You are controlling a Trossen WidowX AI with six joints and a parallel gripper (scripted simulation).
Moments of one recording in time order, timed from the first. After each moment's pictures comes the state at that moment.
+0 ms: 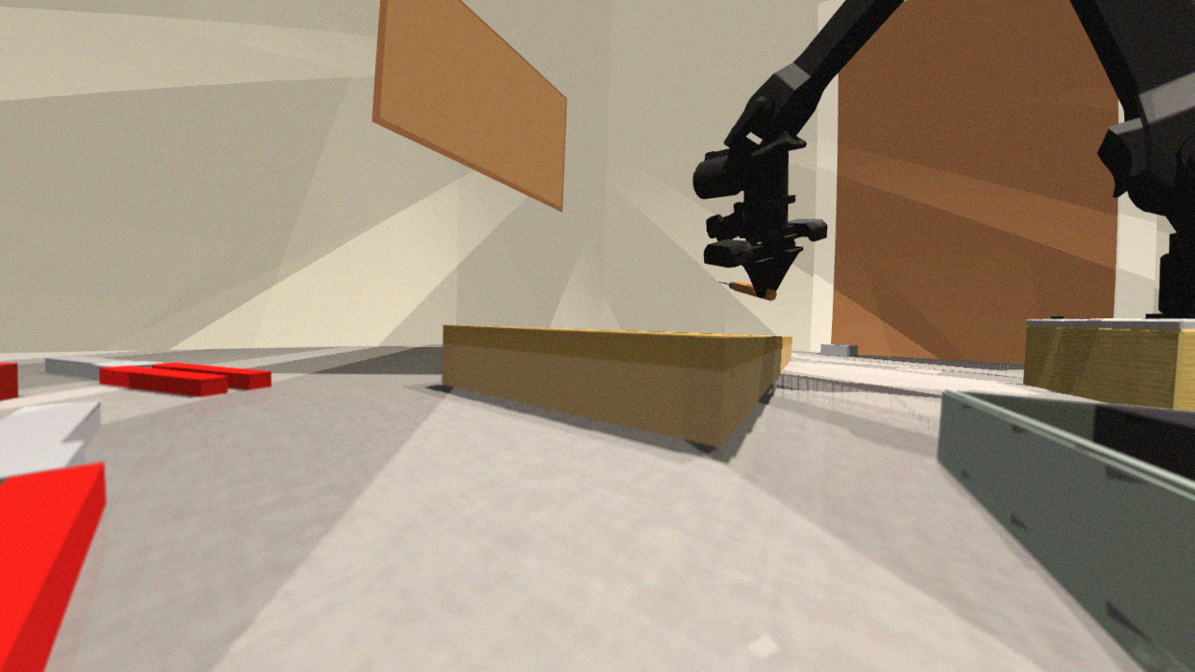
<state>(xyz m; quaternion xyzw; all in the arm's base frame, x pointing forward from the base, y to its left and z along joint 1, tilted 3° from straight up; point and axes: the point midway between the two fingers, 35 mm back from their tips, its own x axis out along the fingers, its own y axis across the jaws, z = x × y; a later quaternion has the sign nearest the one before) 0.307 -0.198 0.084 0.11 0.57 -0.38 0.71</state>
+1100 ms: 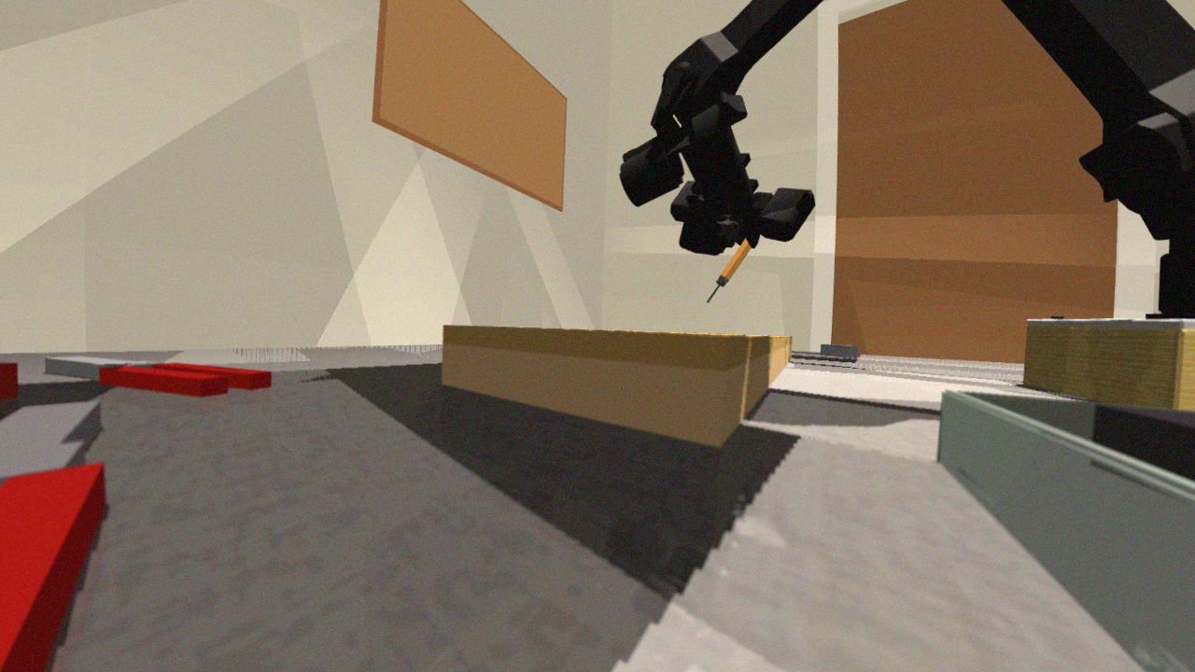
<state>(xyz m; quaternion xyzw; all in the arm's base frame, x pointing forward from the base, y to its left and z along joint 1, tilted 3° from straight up) 0.334 -0.150 0.145 -0.57 0.75 -0.02 0.32</state>
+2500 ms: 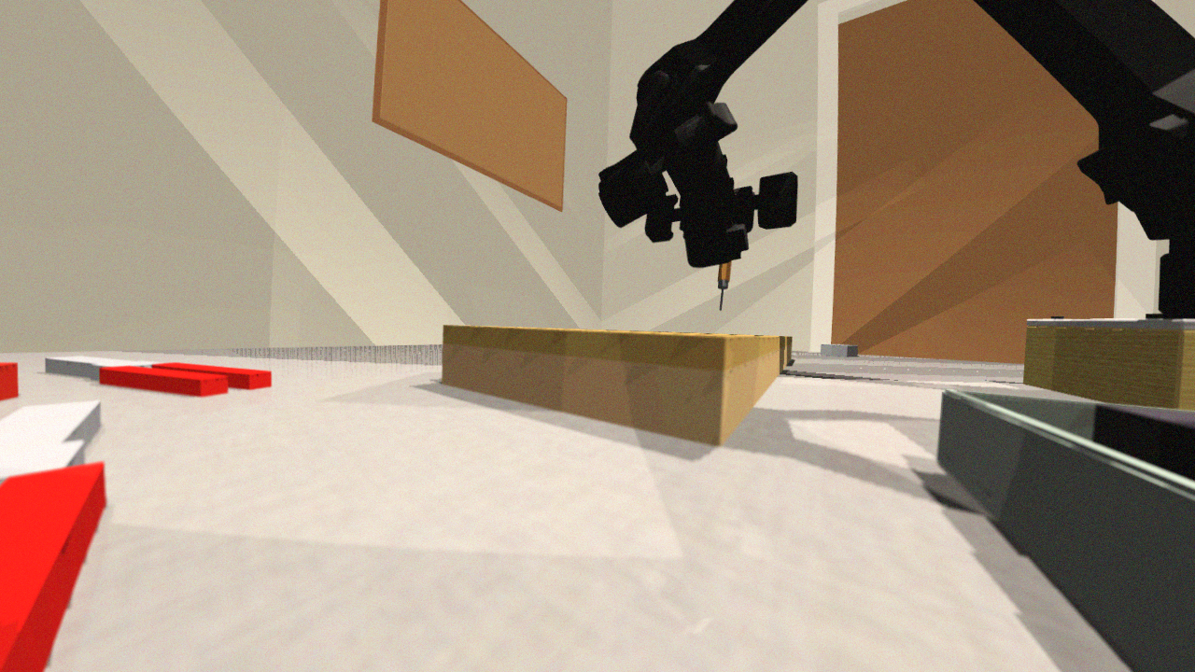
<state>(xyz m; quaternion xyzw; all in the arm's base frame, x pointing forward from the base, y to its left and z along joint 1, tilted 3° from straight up) 0.357 -0.126 0.144 -0.68 0.72 0.07 0.13</state>
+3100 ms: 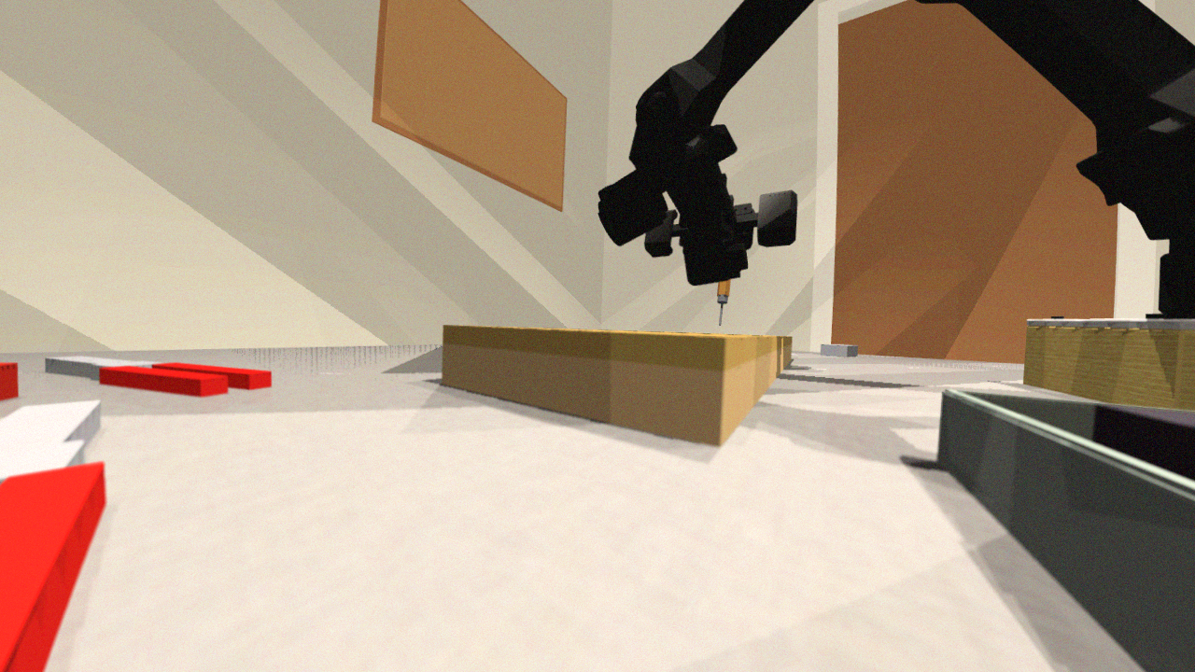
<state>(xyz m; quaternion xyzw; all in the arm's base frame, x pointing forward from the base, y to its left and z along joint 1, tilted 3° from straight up) 0.358 -0.125 0.122 -0.68 0.72 0.07 0.13</state>
